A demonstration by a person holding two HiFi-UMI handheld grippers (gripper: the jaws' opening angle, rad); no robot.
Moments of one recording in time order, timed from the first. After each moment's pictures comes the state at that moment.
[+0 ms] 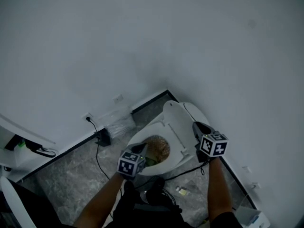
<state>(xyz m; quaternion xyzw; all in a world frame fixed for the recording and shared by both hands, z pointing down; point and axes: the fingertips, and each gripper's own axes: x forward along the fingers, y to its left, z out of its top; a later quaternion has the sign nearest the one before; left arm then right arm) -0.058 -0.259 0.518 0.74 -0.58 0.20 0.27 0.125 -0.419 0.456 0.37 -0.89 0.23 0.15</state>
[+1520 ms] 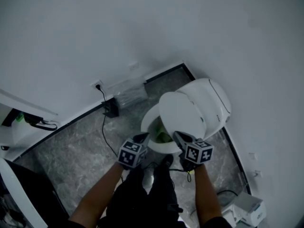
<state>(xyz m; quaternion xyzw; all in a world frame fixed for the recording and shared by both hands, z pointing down) -0.134 -0.158 0.576 0.73 -0.56 0.20 0.34 -0.027 -0.217 0.564 0.23 -0.87 0.37 0.23</state>
